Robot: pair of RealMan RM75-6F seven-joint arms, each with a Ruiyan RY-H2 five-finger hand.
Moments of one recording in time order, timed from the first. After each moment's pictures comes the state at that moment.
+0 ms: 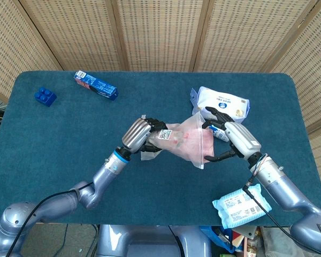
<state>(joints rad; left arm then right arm) -0.99 -1.89 -0.25 -0.95 1.54 1.25 -0.51 0.67 -0.86 0.33 -1.97 -1.20 0.82 0.43</state>
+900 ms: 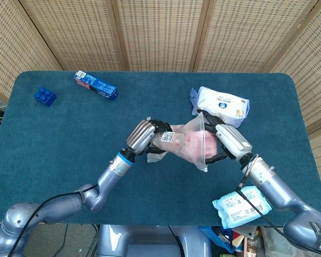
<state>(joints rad) -1.00 -1.91 -0.27 -1.00 1.51 1.23 -0.48 0.70 -0.90 0.32 -1.97 -1.19 0.80 0.41</state>
